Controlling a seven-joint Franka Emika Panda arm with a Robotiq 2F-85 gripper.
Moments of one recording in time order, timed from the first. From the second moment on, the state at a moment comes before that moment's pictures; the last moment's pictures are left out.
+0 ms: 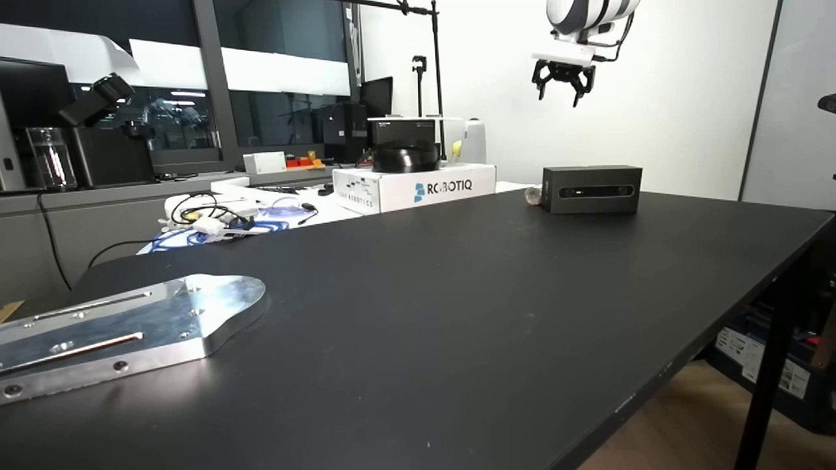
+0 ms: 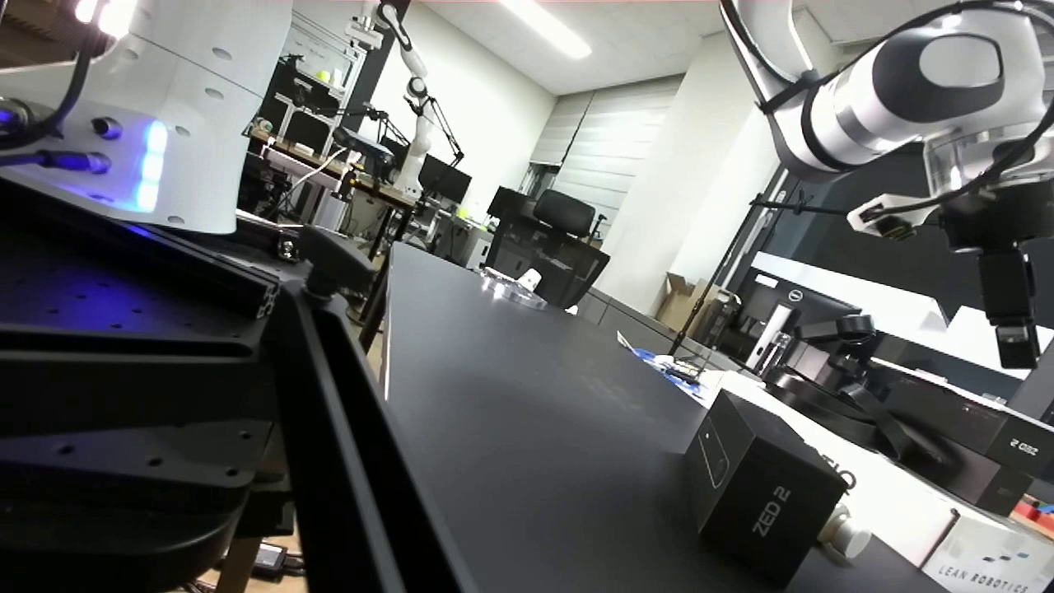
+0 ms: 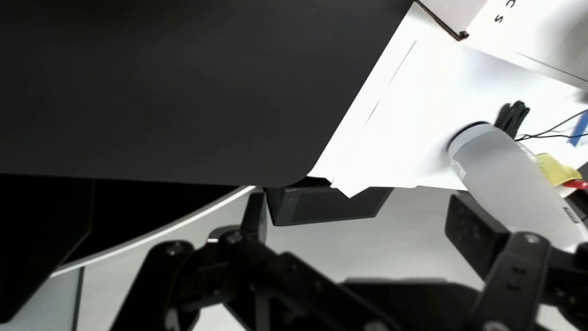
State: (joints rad) arm -0.07 0.67 -0.44 -1.51 0.04 2.67 0.97
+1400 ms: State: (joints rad) arm -0.04 0.77 -0.44 -1.49 0.04 2.72 1.07
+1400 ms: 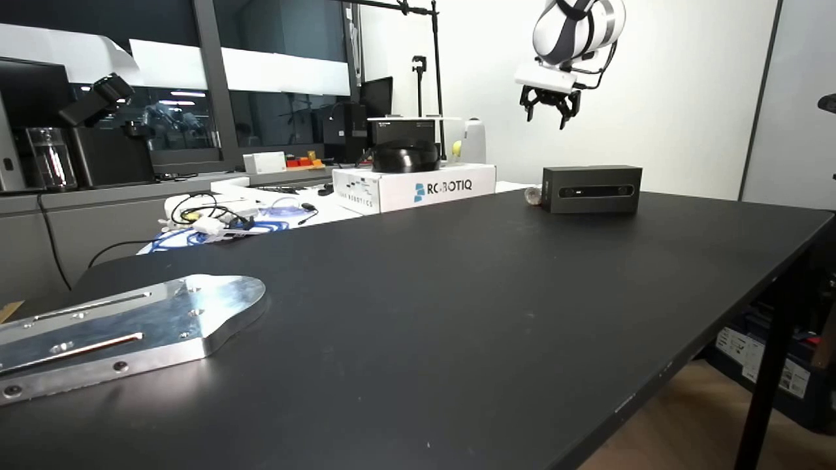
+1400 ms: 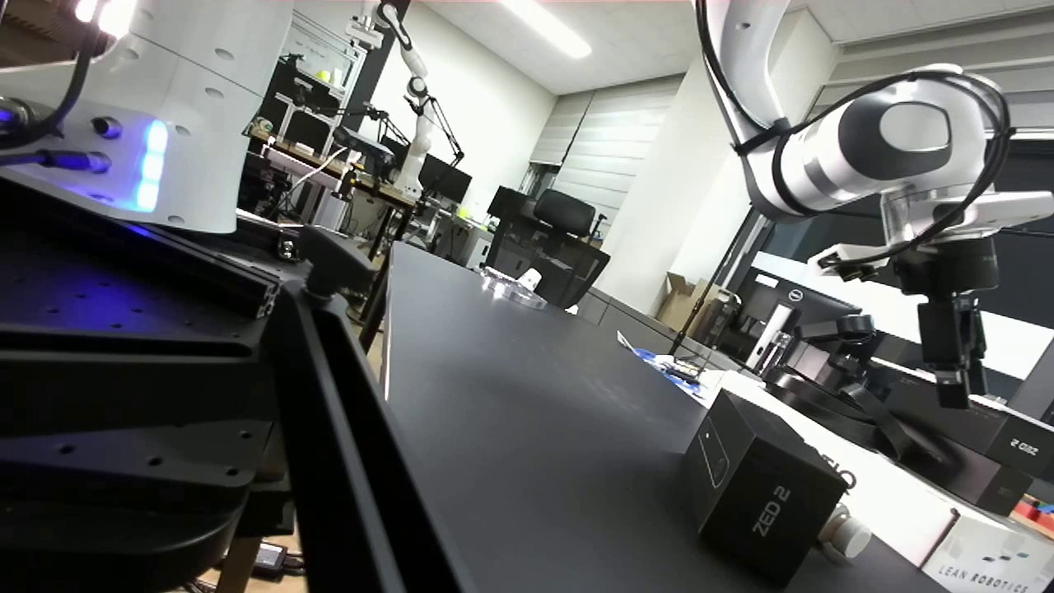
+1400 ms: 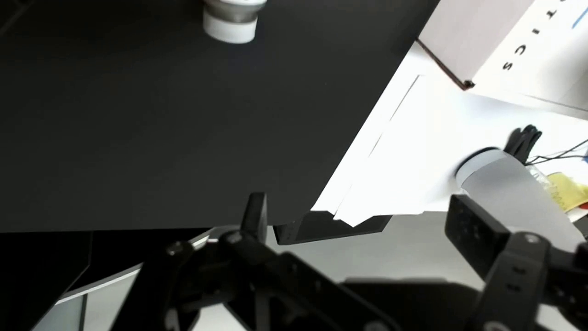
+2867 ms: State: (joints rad) arm 0.19 0.97 -0.61 -1.51 -0.10 2.58 1.39
